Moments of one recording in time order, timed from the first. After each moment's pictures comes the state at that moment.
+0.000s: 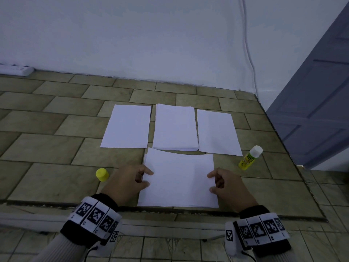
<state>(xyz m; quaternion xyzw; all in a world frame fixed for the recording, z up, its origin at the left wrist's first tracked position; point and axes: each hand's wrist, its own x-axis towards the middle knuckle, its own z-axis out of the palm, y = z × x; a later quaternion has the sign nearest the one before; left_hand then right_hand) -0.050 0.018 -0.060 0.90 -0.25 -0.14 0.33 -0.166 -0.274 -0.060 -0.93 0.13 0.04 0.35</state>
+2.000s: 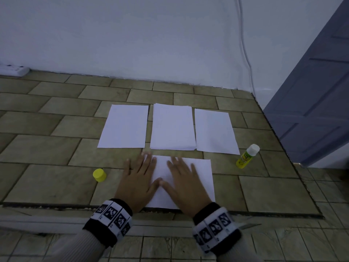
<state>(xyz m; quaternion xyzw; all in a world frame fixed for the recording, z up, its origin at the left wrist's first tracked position) -0.059 -0.007 -0.108 0.94 -0.32 -0.05 0.08 -0.133 -0.171 -0.054 -0.98 0.00 0.08 0.18</state>
